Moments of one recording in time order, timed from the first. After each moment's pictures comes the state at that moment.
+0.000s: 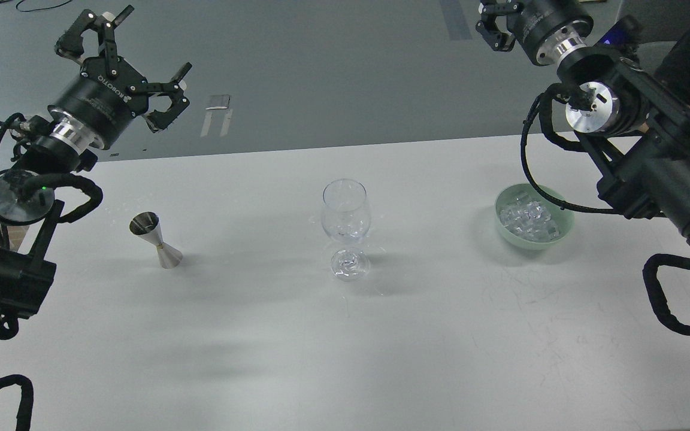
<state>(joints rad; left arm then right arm) -0.60 0.42 -1.33 -1.11 0.14 -0.34 0.20 1.06 -0.18 0.89 0.63 -0.31 0.17 0.23</state>
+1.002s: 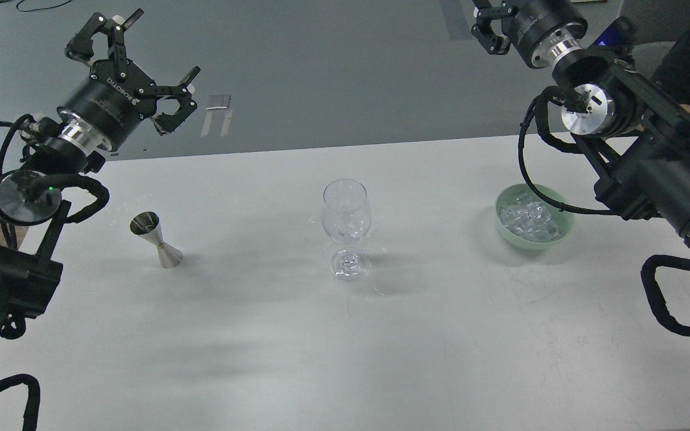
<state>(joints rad) -0.61 0.40 -1.33 -1.11 0.15 -0.34 0.22 1.06 -0.18 0.87 0.63 -0.31 0.17 0.23</state>
